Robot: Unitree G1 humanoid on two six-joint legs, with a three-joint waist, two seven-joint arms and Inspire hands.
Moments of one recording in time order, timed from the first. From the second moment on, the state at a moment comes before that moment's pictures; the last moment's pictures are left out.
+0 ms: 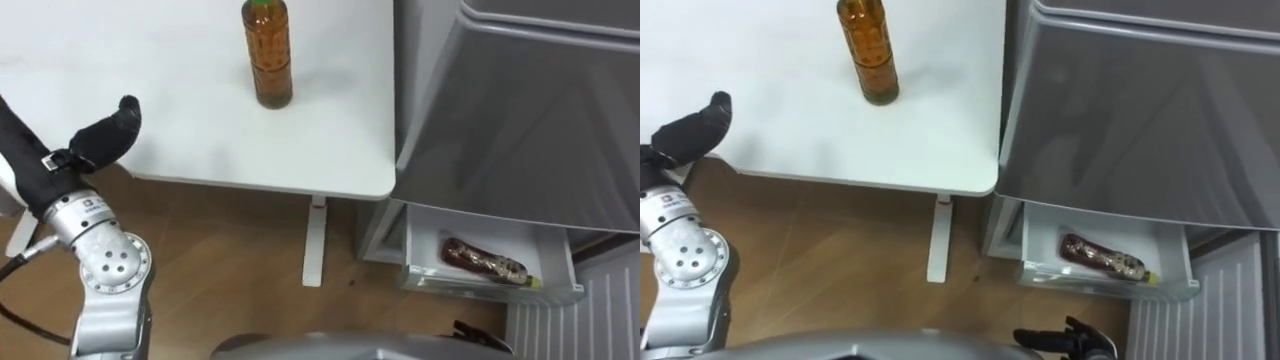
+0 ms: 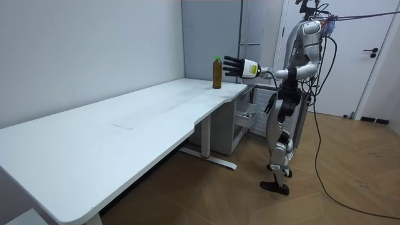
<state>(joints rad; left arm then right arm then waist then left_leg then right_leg) 0.28 0.15 0.10 -0.11 0.09 -0.21 0.67 0.09 -0.21 0.06 1.33 0.36 -0.07 0.11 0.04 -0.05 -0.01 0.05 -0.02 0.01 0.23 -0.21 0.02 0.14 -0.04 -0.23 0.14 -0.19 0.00</state>
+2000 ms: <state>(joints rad) 0.06 0.14 0.00 -0.02 -0.28 0.00 0.25 0.05 -0.22 0.01 1.28 0.26 0.01 0.19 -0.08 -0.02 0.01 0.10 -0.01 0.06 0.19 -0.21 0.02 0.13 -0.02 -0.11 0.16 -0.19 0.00</state>
